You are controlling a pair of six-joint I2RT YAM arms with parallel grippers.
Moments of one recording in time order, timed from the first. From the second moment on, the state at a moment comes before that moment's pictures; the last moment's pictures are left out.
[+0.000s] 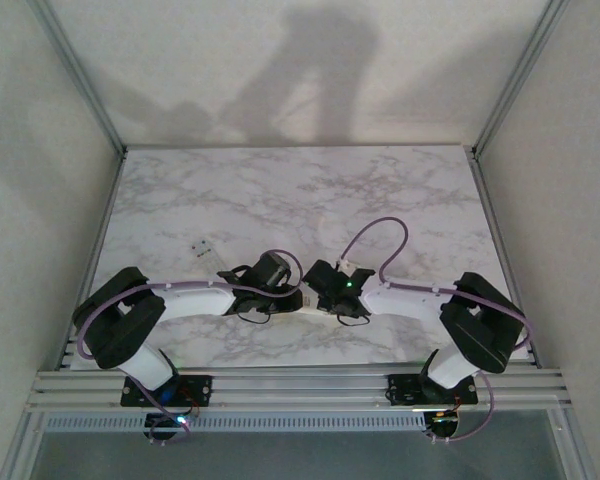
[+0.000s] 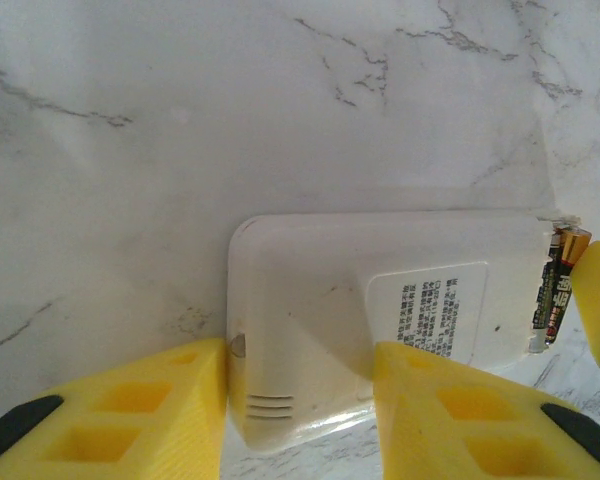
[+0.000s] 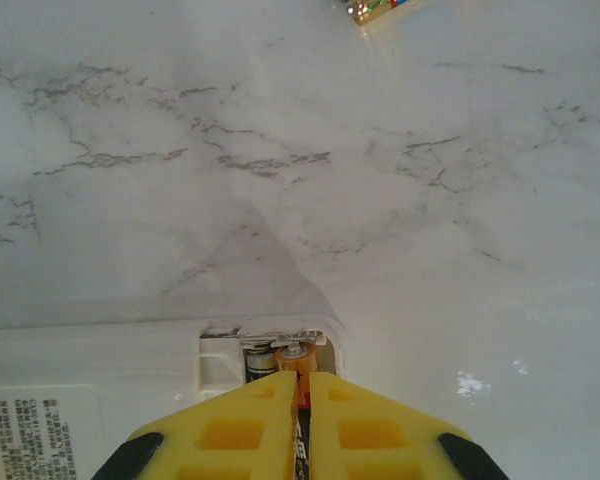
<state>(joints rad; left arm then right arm) -0.82 1.58 0.71 -0.13 0.15 -0.90 0.99 1.58 0.82 -0.56 0.26 1.14</state>
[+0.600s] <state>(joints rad) -0.82 1.57 0.69 -0.10 0.14 -0.90 1.02 1.53 0.75 -0.49 0.29 1.16</state>
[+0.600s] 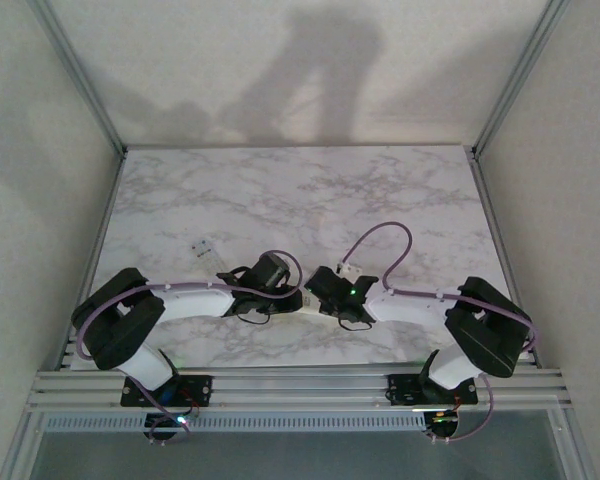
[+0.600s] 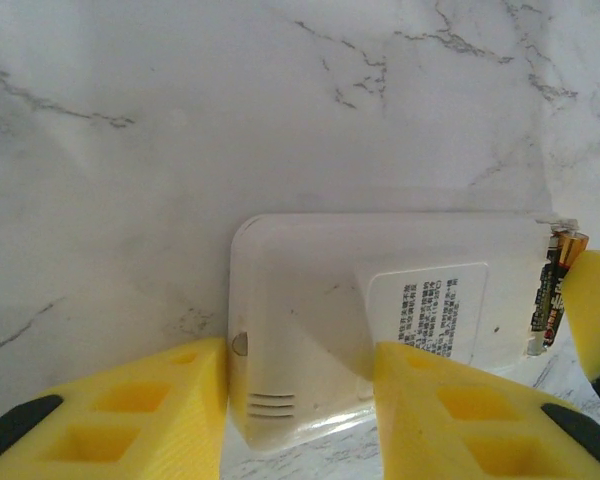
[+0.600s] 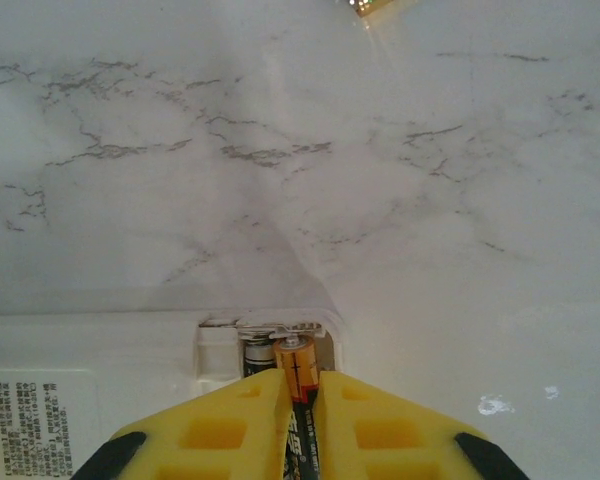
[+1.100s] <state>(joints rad) -0.84 1.57 0.68 -0.09 0.17 -0.90 0.97 1.51 0.87 -0.81 0.11 1.07</state>
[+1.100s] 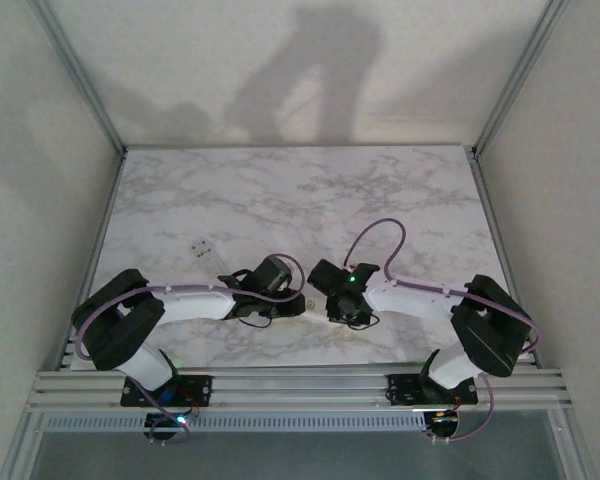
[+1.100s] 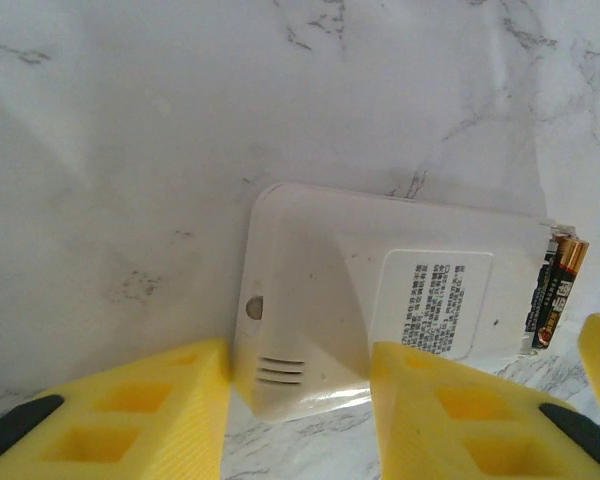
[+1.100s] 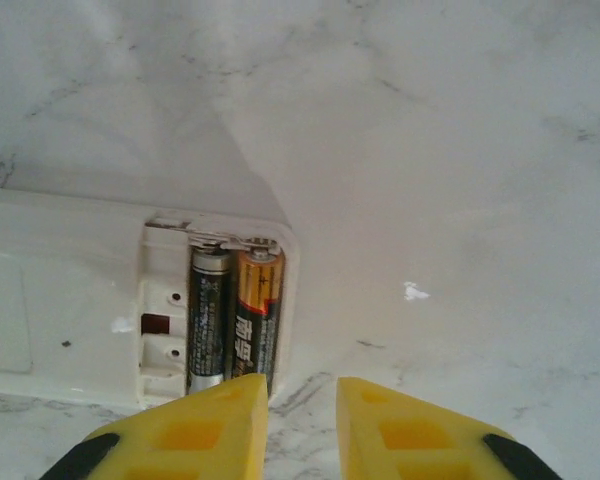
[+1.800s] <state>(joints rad) -0.84 1.57 0.68 -0.09 0.18 -0.90 0.87 1.48 0.90 -0.78 0.04 1.01</state>
